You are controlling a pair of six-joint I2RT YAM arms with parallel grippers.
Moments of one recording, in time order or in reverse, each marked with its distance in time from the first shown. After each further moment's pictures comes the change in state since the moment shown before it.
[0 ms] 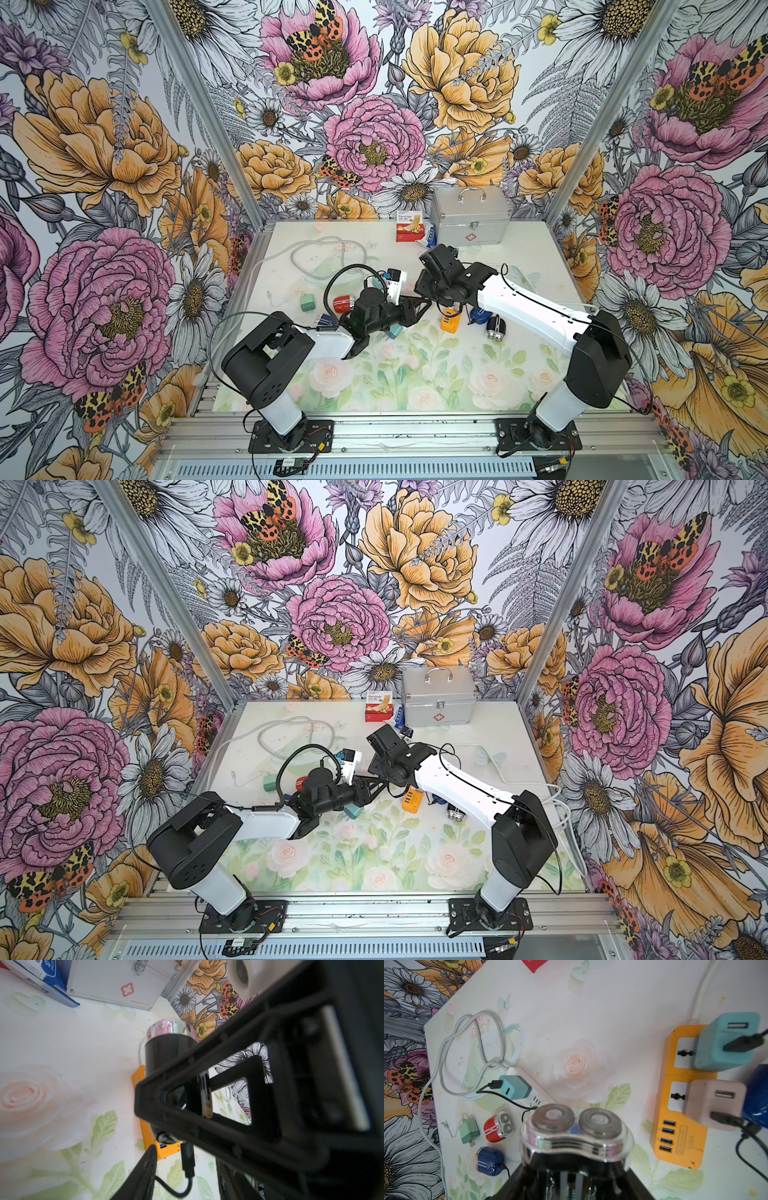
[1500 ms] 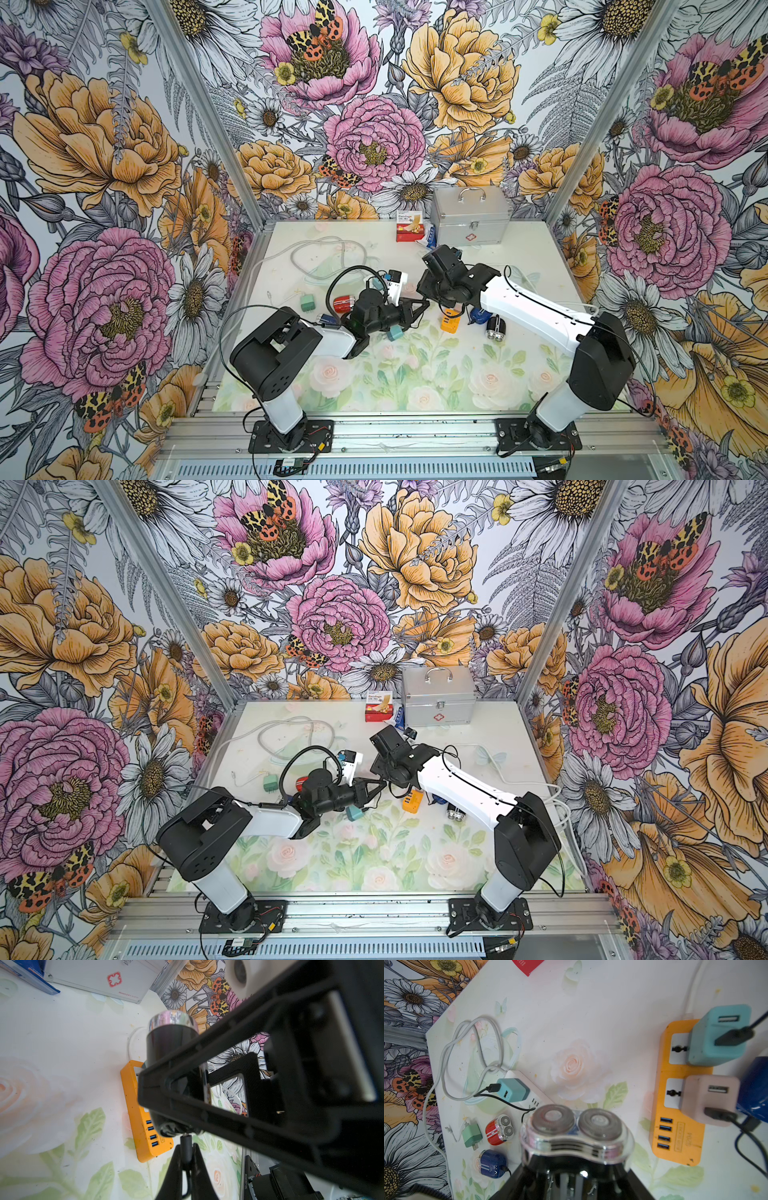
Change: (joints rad) left arm 0.008 0.055 -0.018 0.105 0.080 -0.042; right arm -0.014 -0.015 -0.021 0.010 -0.010 0.034
